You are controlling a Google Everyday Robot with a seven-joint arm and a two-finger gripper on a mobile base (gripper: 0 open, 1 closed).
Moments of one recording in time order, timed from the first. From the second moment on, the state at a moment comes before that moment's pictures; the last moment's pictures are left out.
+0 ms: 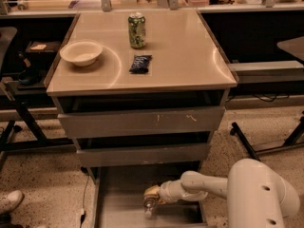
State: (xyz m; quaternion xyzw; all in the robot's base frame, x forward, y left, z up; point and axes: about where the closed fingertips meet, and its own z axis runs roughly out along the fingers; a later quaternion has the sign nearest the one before) arm 0.519 -0.002 0.190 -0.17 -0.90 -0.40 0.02
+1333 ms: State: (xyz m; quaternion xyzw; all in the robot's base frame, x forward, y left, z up) arm 0.529 0.001 0.152 -0.19 -0.89 -0.41 0.03
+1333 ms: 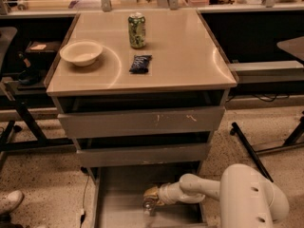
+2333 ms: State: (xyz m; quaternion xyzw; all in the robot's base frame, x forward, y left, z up) arm 0.529 0.001 0.152 -0.19 -0.89 -0.41 0.03
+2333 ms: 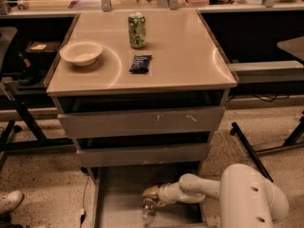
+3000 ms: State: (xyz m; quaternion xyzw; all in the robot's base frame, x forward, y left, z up) arm 0.526 0.006 0.155 -0.19 -0.89 -0.40 0.02
